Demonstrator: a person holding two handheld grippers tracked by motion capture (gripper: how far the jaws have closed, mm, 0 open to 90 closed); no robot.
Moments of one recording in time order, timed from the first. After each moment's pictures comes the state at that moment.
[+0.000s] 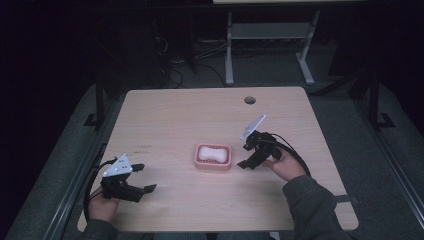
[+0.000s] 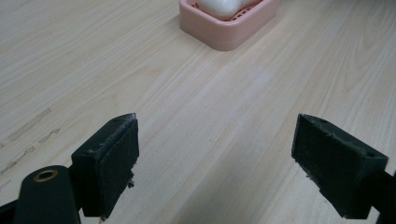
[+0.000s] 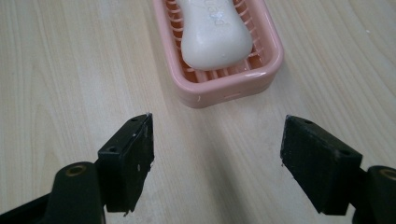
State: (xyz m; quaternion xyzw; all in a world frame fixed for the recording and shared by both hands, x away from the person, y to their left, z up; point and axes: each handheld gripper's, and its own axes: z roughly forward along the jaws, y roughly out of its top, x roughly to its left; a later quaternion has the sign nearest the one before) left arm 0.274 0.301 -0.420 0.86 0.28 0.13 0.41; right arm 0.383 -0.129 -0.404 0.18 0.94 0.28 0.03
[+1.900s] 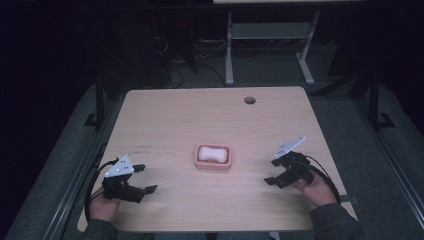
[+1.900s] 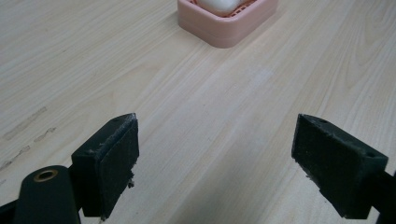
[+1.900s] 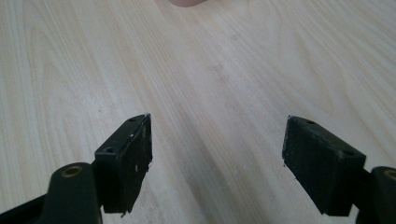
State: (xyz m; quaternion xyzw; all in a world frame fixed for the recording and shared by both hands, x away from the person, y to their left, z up) left arm 0.274 0.298 -0.423 0.86 0.28 0.13 0.40; right arm 0.327 -0.213 -0.434 0.27 0.91 0.31 0.04
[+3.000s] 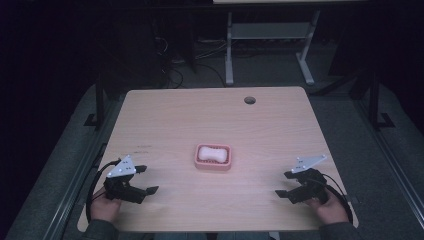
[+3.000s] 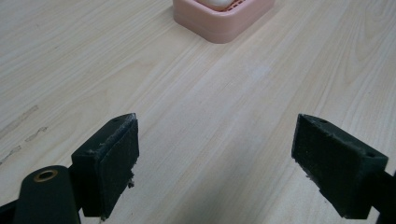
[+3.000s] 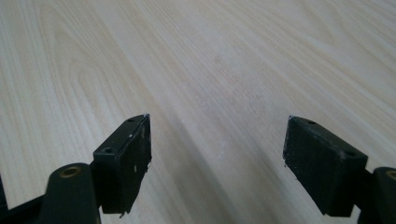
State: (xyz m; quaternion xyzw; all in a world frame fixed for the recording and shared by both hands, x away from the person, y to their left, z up) left arm 0.274 0.295 -0.425 0.87 0.28 0.13 0.40; right arm 0.281 -0.250 -0.452 0.31 0.89 0.34 0.06
